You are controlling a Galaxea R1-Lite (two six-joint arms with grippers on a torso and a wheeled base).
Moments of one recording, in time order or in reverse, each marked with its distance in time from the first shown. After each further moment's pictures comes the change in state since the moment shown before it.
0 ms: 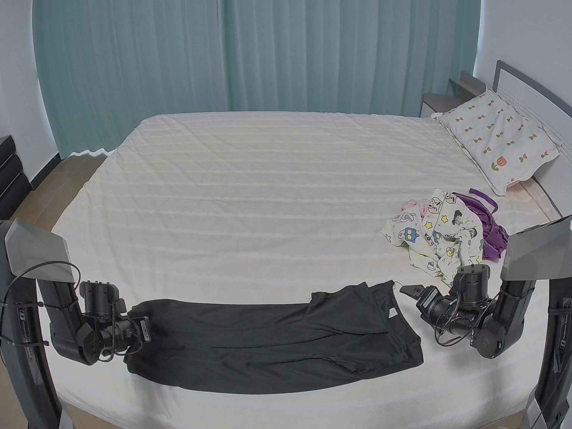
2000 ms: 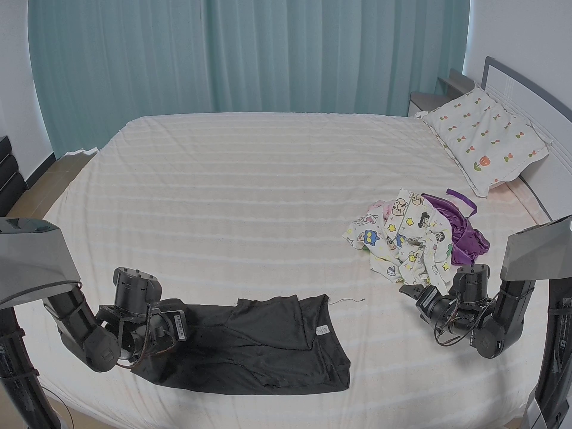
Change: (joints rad) left arm -0.366 -0.268 -0.035 0.278 0.253 -0.186; right arm 0.000 0.001 -0.004 0.000 0.000 0.002
